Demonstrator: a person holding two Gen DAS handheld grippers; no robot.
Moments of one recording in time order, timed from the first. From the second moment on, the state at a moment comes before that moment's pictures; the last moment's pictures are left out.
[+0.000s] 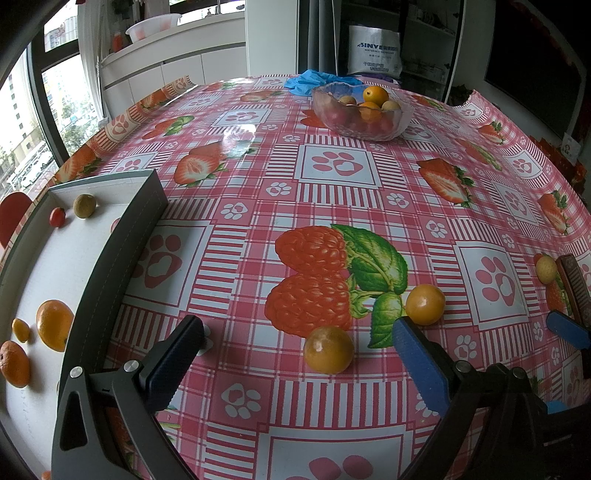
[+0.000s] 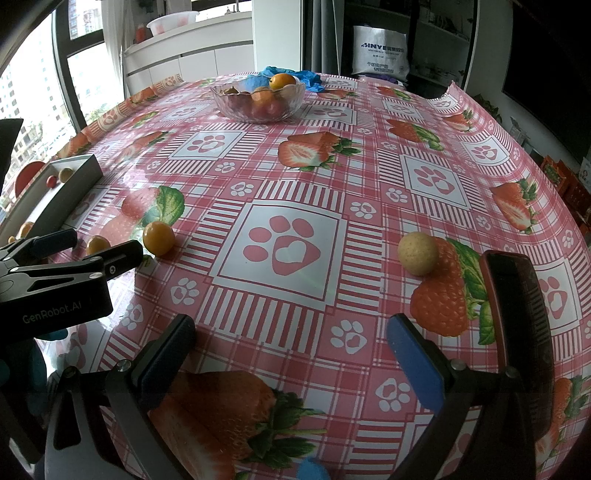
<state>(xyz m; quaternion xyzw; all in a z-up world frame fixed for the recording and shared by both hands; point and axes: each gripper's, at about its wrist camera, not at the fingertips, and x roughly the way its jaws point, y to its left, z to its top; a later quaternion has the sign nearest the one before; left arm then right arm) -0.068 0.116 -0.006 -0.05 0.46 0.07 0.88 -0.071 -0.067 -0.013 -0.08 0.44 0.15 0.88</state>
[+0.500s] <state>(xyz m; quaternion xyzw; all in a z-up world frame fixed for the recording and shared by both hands) -0.068 0.116 -0.006 -0.05 0.46 0.07 0.88 -0.036 -0.095 -0.004 0.00 0.46 0.14 0.88</state>
